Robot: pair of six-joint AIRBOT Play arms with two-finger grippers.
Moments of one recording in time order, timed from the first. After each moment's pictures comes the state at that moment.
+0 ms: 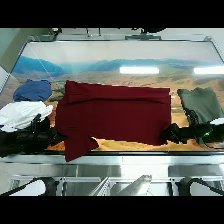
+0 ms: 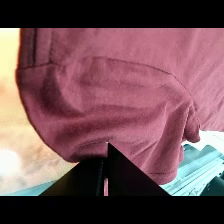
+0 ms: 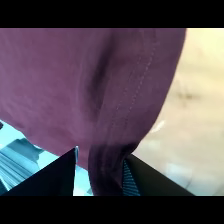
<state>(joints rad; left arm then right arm) 0.50 -1.30 0.47 0.77 -1.15 -0.99 -0.38 -1.33 0.52 -0.77 1.16 1.04</state>
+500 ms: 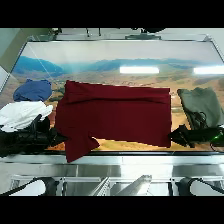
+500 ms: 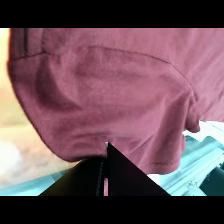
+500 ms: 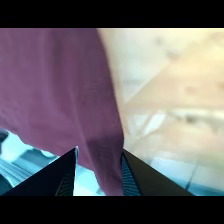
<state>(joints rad) 0.50 -1.30 0.47 0.77 -1.19 -0.97 -0.56 -1.31 0.51 -0.80 1.21 1.05</state>
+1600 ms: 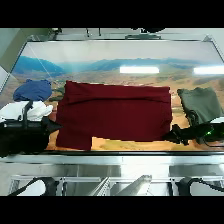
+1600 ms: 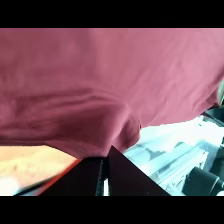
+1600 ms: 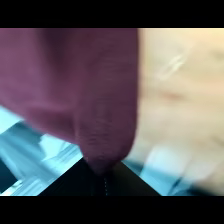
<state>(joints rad) 0.50 -1.21 0.63 0.68 -1.32 -0.97 -0.41 -1.39 0.58 -0.77 1.29 1.03</state>
